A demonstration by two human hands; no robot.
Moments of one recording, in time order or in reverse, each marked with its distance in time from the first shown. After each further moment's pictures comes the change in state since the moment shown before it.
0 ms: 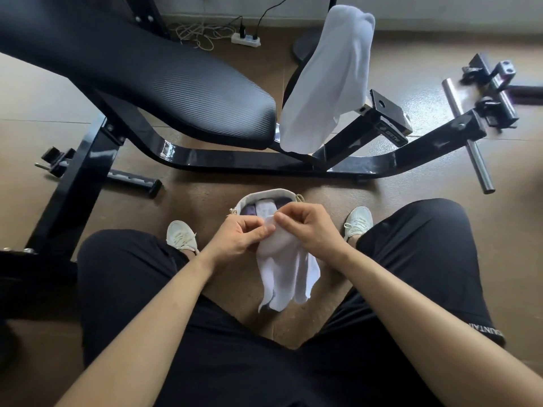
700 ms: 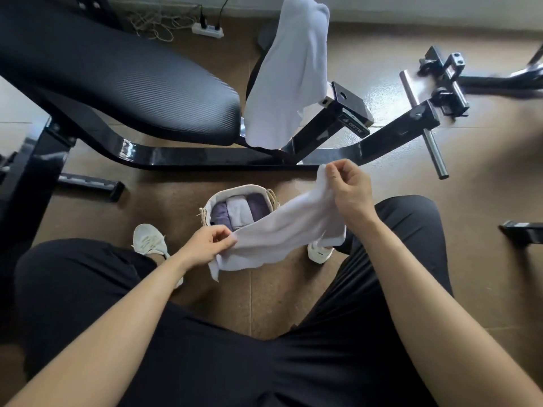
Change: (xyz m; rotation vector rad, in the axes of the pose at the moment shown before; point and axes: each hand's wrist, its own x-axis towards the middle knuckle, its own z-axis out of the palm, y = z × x) left_hand 0.039 -0.063 -0.014 0.544 -0.019 -0.140; right_hand -0.002 0.006 -0.114 -0.075 0.594 0.105
